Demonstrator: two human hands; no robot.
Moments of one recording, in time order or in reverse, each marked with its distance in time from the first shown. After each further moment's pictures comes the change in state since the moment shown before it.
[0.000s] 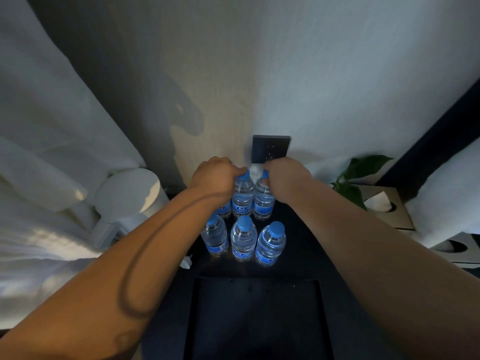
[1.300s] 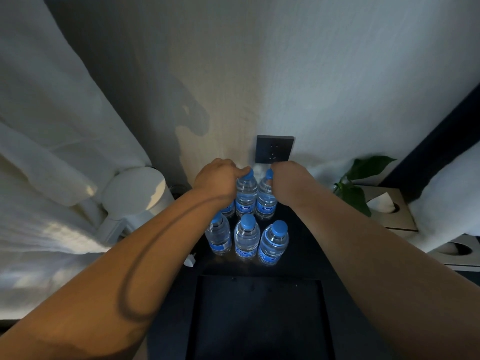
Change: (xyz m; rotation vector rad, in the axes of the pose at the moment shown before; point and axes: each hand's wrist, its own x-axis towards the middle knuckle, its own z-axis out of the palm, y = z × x) left_hand 0.000 -0.008 0.010 -0.055 -0.013 -0.016; right_hand 0.000 0.003 0.012 0.049 0.003 0.087
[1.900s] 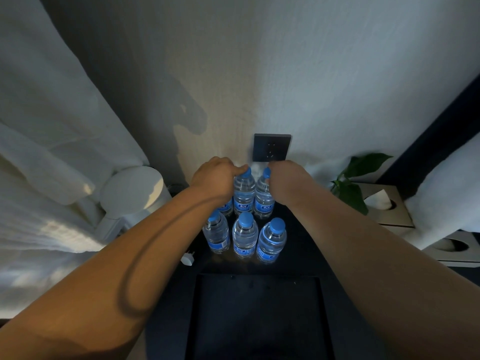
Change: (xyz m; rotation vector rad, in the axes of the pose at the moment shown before) left_hand -0.001 -0.001 -0.001 0.044 0.020 0.035; right_hand -0.003 0.001 0.003 -0.002 0.001 -0.011
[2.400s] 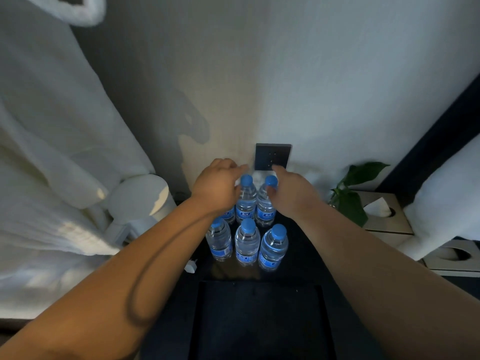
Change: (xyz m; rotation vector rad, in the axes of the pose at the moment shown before) left_hand -0.017 0.007 -0.011 -0.015 0.253 0.094; right_hand -0.025 0.004 0.007 0.213 0.196 -0.002
